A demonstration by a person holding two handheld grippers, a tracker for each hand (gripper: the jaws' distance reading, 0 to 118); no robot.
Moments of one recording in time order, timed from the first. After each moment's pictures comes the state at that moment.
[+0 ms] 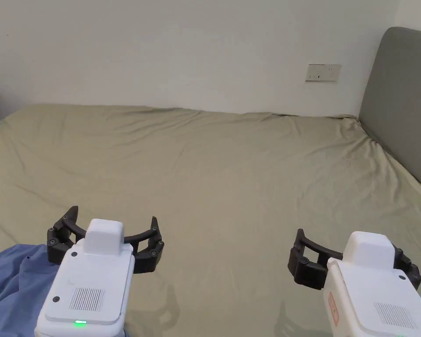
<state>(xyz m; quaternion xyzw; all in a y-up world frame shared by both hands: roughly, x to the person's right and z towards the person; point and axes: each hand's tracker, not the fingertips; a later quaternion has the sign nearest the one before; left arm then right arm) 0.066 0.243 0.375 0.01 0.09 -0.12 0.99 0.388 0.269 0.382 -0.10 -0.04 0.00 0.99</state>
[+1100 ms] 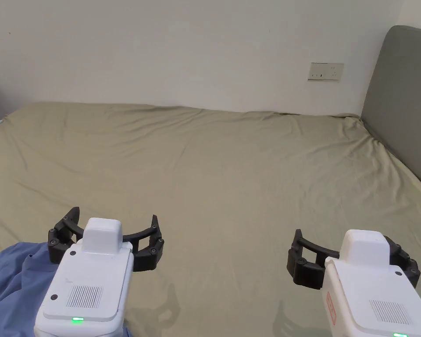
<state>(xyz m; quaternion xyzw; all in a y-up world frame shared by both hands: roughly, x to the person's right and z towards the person) 0.058 0.246 0.374 0.00 0.09 -0.09 0.99 0.376 0.277 0.381 -0.10 -0.03 0.04 0.99</state>
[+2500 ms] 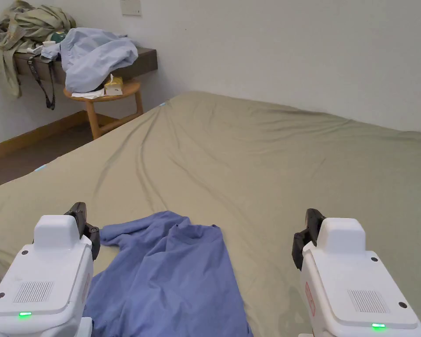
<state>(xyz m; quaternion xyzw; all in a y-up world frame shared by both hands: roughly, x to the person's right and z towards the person) -0.153 0.263 0.518 -0.04 0.35 -0.06 0.93 0.151 0.283 0.355 -0.06 0.25 0.04 0.96</state>
